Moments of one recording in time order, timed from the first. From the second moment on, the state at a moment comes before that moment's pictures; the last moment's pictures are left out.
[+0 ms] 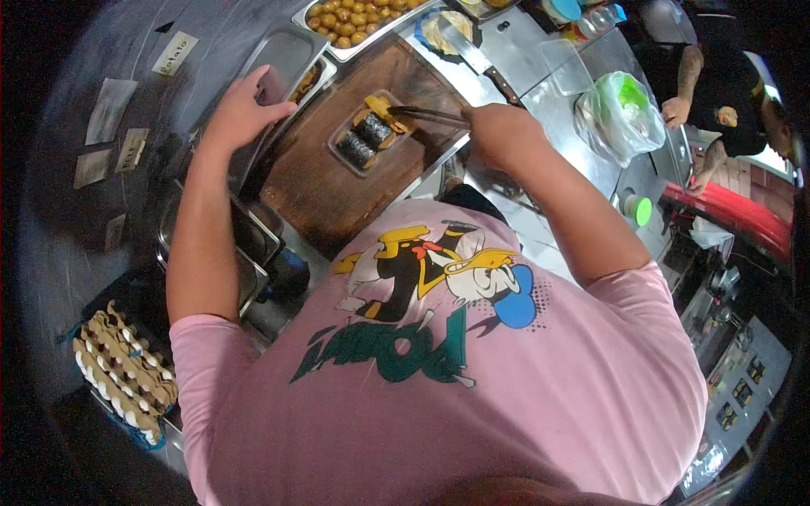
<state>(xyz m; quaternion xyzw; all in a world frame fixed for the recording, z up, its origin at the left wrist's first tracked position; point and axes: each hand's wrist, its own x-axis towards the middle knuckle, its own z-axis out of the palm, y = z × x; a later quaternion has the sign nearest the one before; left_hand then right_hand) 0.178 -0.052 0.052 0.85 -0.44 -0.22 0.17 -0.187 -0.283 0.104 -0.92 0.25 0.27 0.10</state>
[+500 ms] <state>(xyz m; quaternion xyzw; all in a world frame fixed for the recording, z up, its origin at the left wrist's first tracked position) 0.174 -0.055 0.048 0.86 -0.45 -0.20 0.14 -0.139 -0.295 0.125 -0.91 0.22 0.34 0.06</state>
